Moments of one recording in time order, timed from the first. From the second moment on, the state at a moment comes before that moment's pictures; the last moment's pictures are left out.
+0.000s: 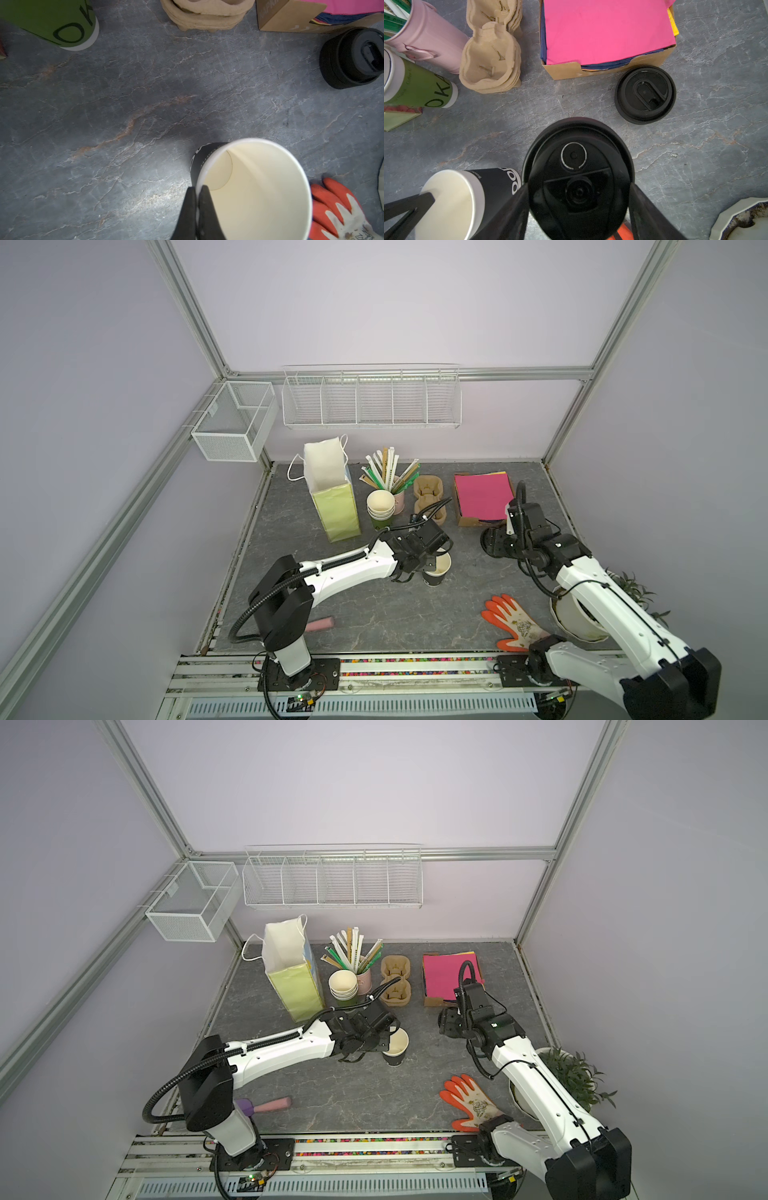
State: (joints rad) left arm -1.05 1.71 1.29 -0.65 -0.23 -0.85; right arm 0.36 1.10 0.94 -0.78 0.12 0.44
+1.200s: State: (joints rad) left arm -1.04 1.42 1.44 -0.80 -0.41 -0.72; right arm 0.39 1.06 0.97 -0.83 0.08 0.44
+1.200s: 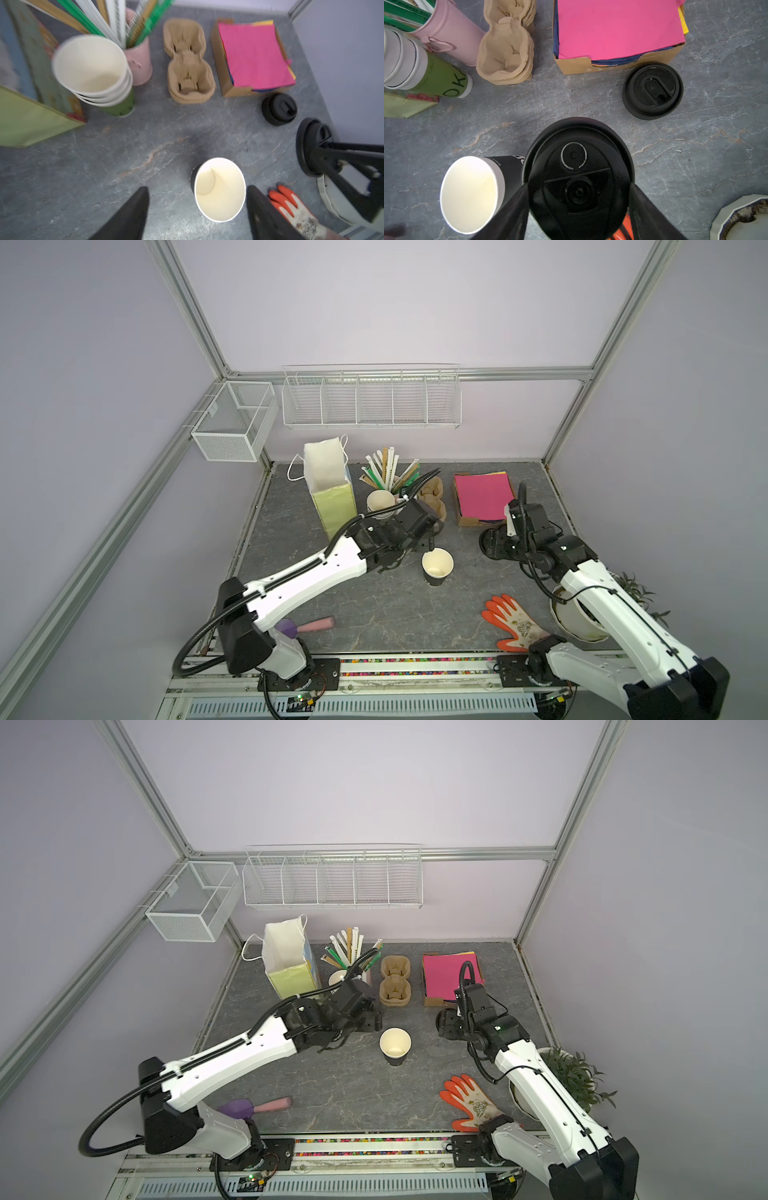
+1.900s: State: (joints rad) left arm -0.71 0.81 0.95 -0.84 -0.65 -0.47; right arm 0.79 1.25 1.16 -0.90 0.14 0.44
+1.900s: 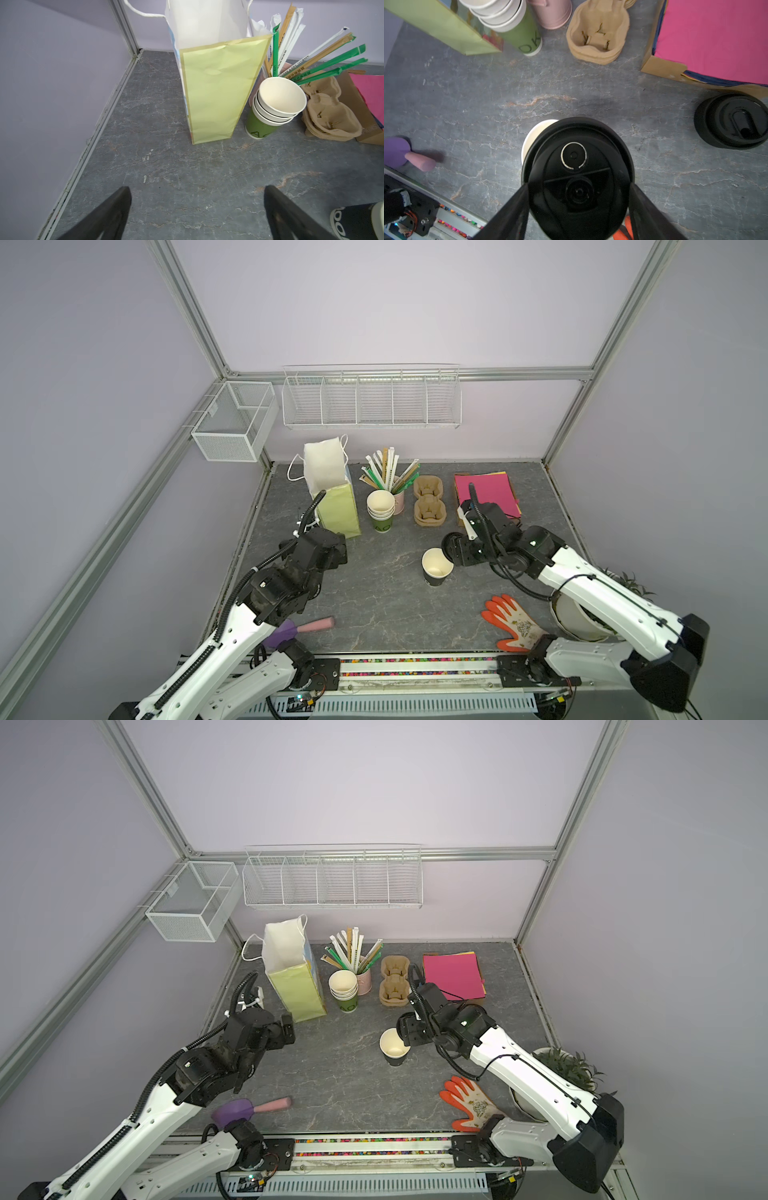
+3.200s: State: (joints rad) left arm -0.71 0.79 0.93 -0.82 -0.70 -0.47; right arm 0.96 1.51 1.27 -0.95 0.29 0.43
